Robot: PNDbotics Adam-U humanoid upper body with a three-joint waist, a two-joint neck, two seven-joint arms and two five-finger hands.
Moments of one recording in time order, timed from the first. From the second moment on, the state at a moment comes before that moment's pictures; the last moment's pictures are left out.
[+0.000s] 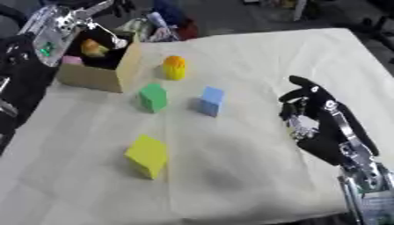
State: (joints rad) left arm -1.00 0.49 -0.18 -0.98 -0.82 -0.29 -0.52; right arm -0.27 -0.18 0.12 -1.69 0.14 -0.19 0.26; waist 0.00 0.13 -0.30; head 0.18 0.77
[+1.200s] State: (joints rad) left arm -0.92 0.39 -0.32 -0.94 -0.99 -0.46 -0.66; right arm -0.28 -0.18 0.12 -1.69 0.15 -0.19 0.26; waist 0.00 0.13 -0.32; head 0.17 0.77
